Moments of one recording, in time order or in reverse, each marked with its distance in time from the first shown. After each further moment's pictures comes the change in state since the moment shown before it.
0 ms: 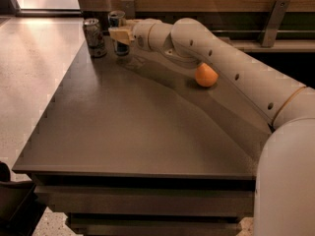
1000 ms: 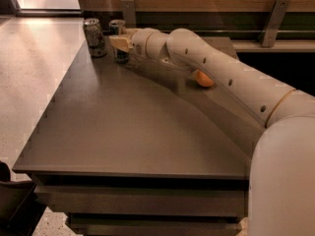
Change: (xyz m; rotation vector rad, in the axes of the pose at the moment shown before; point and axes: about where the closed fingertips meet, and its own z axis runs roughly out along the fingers) arm 0.035 0.001 0.016 0.023 0.025 0.047
